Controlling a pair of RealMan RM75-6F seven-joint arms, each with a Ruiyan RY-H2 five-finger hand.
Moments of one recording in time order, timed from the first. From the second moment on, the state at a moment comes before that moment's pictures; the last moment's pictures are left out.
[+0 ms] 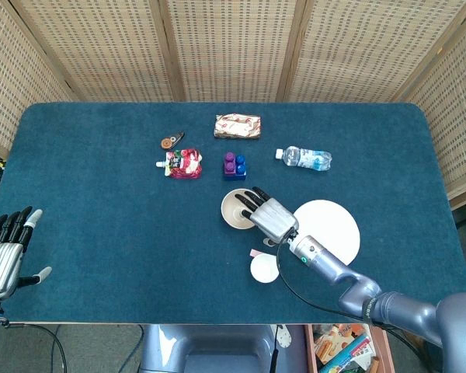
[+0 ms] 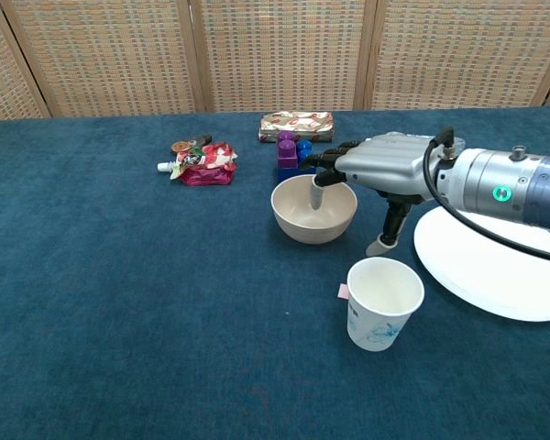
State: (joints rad) left arm -0.13 -1.09 -0.06 -1.76 1.42 1.41 0.24; right arm 0.85 -1.60 0.16 -1.22 -1.52 0.80 -0.18
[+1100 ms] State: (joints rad) left arm -0.12 -1.07 -0.04 -1.77 1.44 1.42 0.20; right arm 0.83 -1.54 0.13 -1.24 -1.55 1.00 0.01
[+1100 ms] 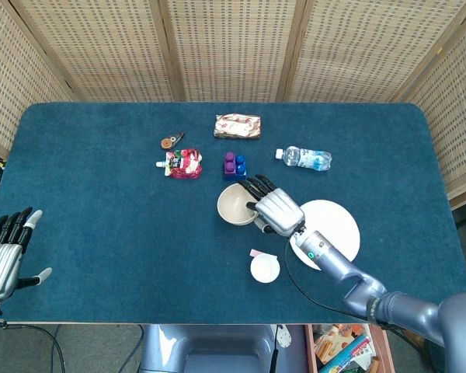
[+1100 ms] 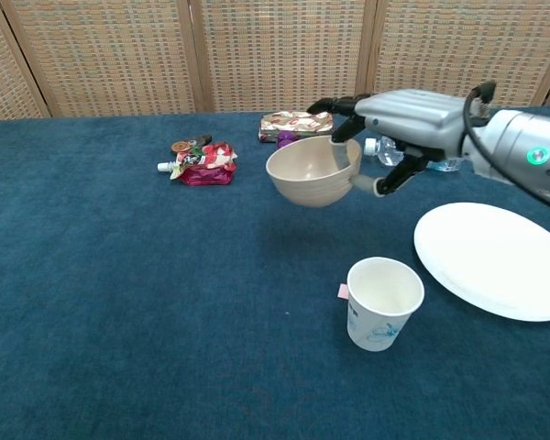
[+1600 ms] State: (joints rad) left arm -0.12 -1.07 -0.02 -1.76 1.50 1.43 0.17; right arm 0.62 -1.31 0.00 -1.25 -1.60 1.17 0.10
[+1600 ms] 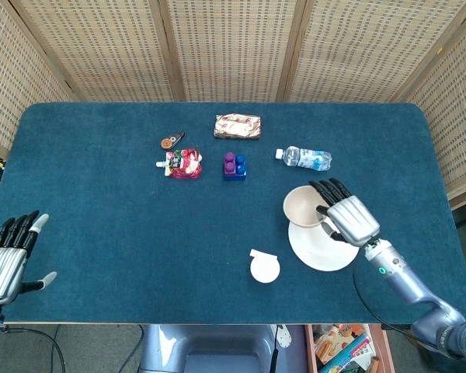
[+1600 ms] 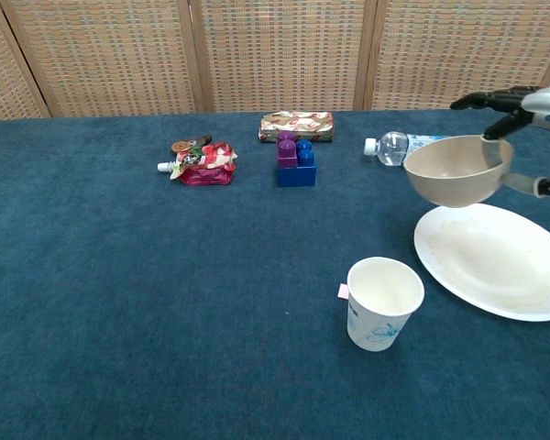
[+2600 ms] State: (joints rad) left arm -0.11 -1.07 -0.01 -1.76 1.50 1.44 0.16; right arm 0.52 -1.48 -0.07 -0.92 -1.68 1.26 0.33
